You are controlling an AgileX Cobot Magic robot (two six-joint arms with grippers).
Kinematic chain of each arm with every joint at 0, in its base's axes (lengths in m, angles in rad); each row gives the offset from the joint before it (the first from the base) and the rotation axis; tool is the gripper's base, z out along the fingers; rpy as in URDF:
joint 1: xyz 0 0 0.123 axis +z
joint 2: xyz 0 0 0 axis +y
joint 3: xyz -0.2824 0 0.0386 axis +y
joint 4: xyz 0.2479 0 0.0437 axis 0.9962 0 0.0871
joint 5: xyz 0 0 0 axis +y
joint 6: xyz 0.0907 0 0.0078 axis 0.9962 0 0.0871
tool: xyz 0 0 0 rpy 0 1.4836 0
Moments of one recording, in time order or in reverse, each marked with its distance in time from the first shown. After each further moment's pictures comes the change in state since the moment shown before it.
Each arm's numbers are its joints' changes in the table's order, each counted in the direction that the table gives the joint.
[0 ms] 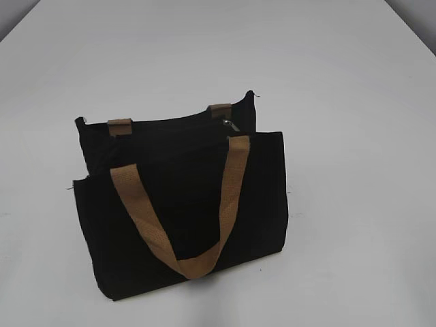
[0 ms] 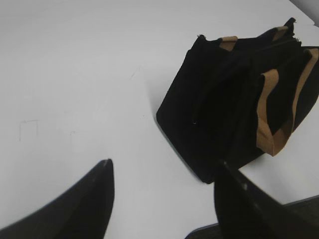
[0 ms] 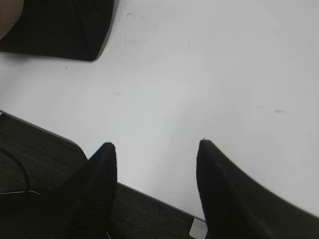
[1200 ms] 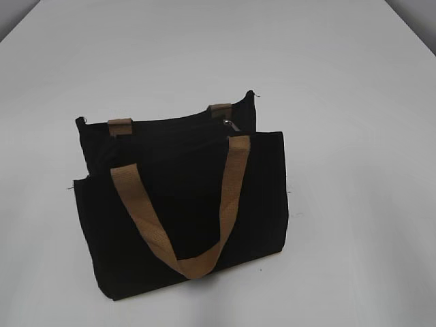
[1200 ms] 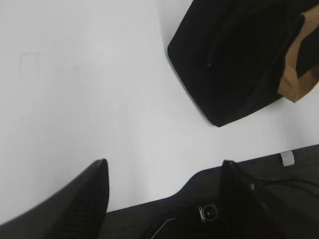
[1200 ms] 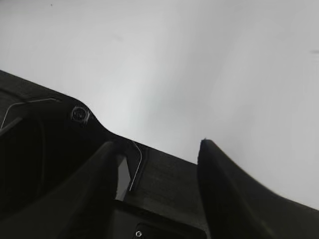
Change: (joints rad) left arm 0.000 0.420 -0.134 -0.033 0.109 -0.017; right arm 0.000 0.675 -0.217 0.025 0.049 0.055
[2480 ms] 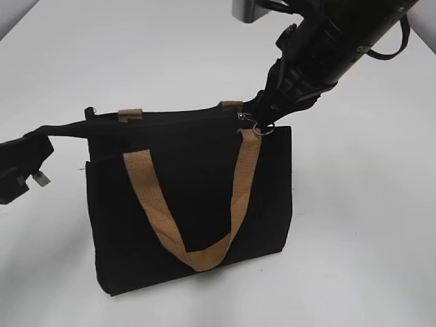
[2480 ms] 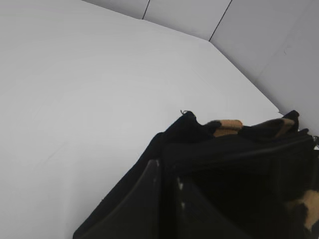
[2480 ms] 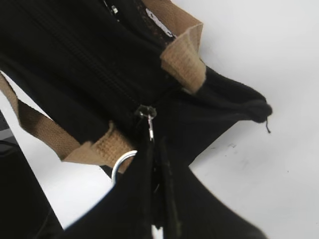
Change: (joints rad) left arm -0.004 0.640 0.510 -0.274 -1.817 0.066; right arm 0.078 0.870 -0.673 0.341 -0.181 -0.676
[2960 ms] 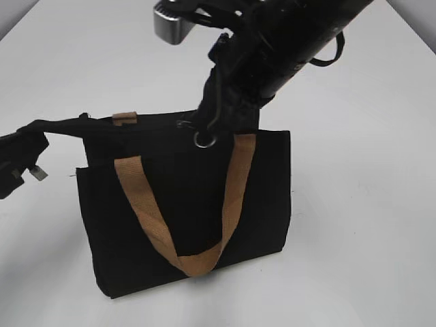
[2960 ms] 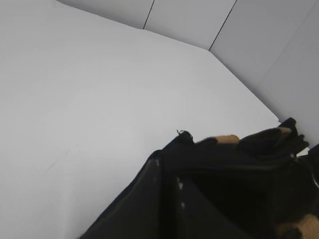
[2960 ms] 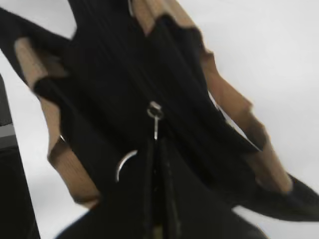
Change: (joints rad) left arm 0.000 0.000 0.002 -0.009 -0.035 0.000; right arm 0.200 0.012 0.000 0.023 -0.151 -0.103
